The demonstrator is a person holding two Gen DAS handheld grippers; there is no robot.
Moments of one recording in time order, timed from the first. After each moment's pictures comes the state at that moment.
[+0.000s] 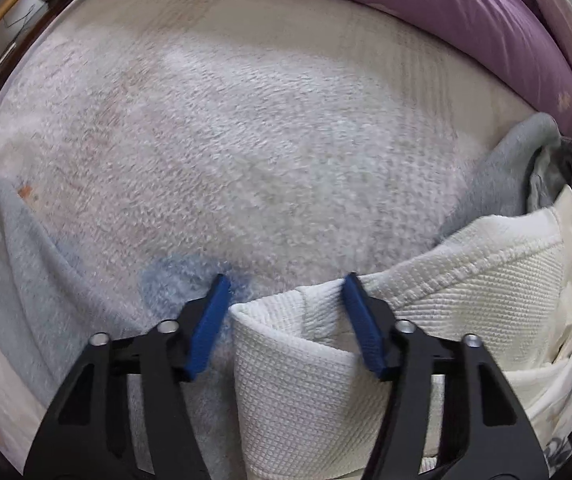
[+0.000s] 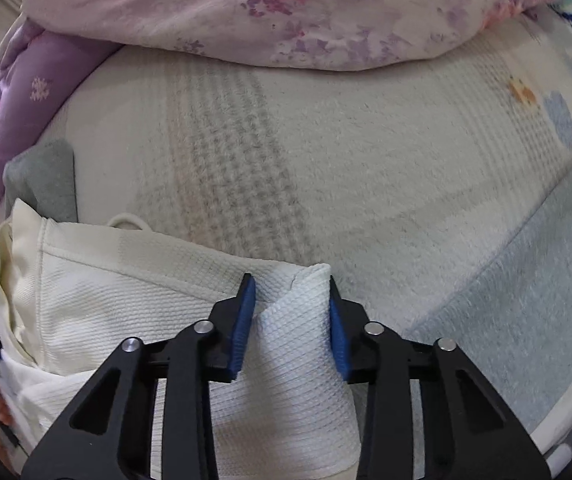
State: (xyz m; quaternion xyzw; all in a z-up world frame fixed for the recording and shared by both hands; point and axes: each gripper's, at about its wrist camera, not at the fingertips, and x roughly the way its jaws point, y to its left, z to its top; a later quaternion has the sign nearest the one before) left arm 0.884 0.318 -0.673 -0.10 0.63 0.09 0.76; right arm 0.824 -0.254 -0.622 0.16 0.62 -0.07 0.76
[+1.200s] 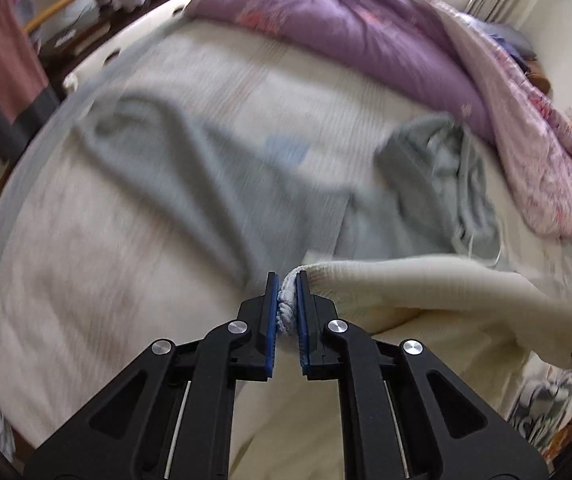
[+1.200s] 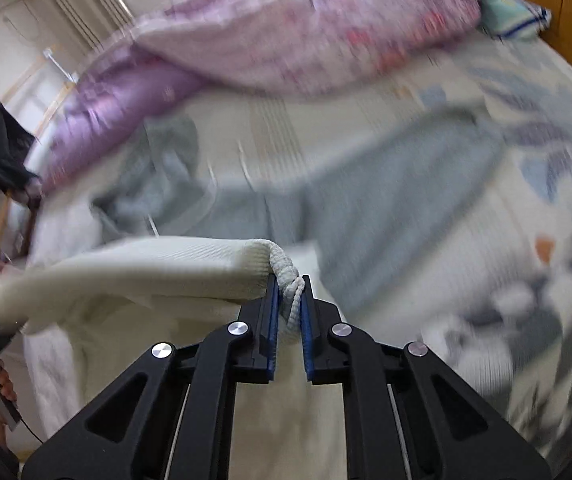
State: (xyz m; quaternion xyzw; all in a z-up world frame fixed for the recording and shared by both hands) left arm 0.623 0.312 -0.541 -0.15 0.55 0.09 0.82; right arm 0.563 -0.235 -0.471 0.16 0.54 -0.03 0.82
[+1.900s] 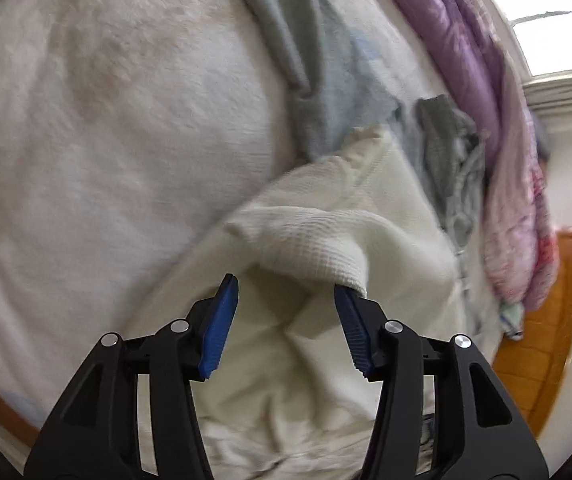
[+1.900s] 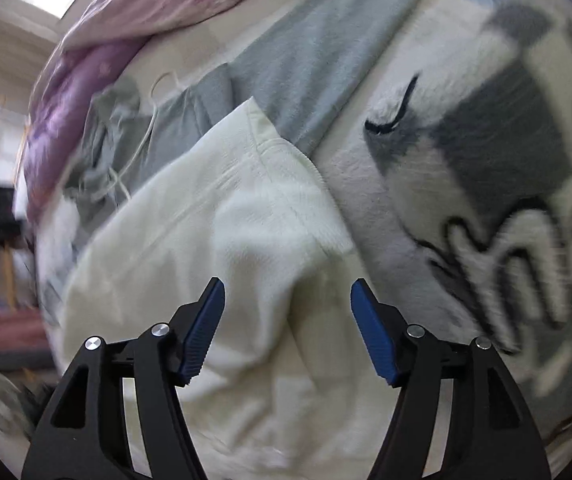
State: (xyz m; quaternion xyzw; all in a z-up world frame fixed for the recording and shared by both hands) left arm 0.502 0.318 -0.607 -0.44 0.54 0.09 0.71; right arm 0.489 -0.237 -0.540 0.33 0.58 -0.09 0.74
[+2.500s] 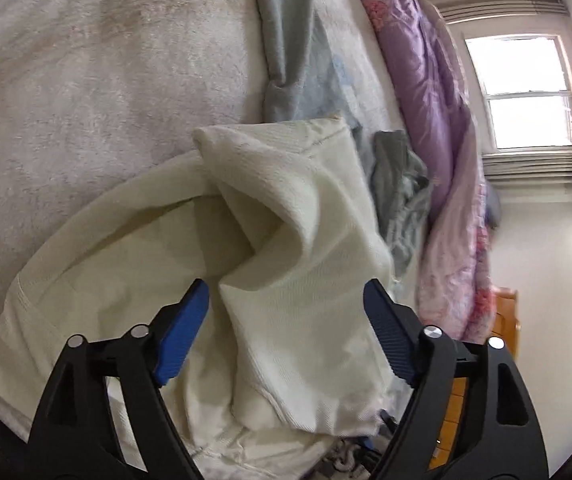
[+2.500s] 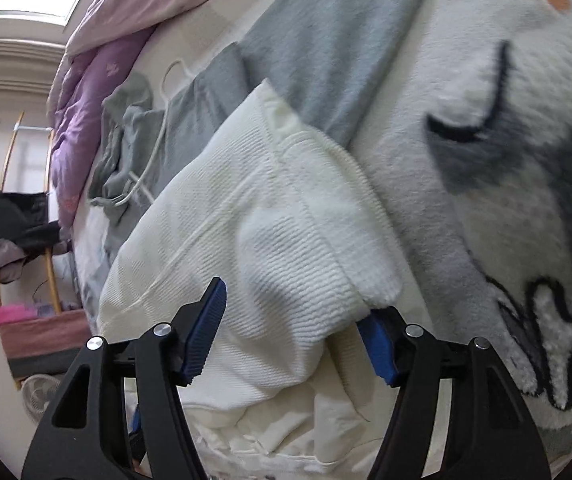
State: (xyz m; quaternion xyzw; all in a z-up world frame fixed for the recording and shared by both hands) left arm 0.456 0.281 -0.607 -0.54 0.43 0.10 0.71; right arm 0.520 -0.247 -0.563 0.40 0.59 -0.01 0.70
